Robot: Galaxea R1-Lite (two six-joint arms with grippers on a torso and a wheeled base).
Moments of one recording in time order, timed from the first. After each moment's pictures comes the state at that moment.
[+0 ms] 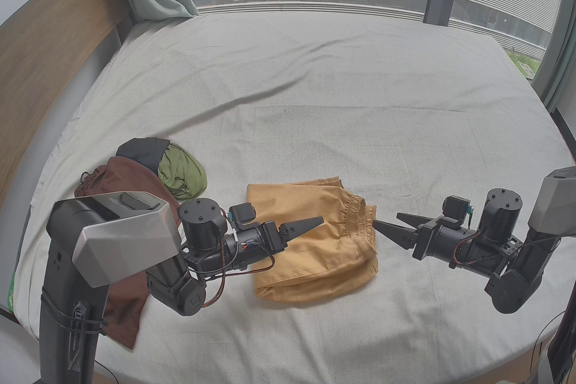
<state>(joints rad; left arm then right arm) -0.48 2.48 -0.91 -1.50 -0.62 -0.86 0.32 2.08 -0.38 -1.54 0.46 0.37</state>
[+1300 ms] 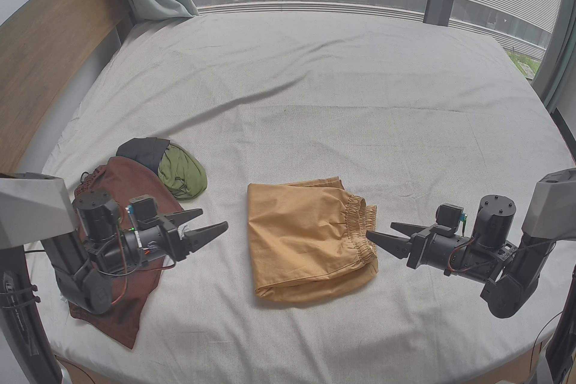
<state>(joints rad) -0.15 2.16 -0.46 -1.55 -0.72 -0.25 0.34 2.11 -0.37 -1.54 0.46 0.37</state>
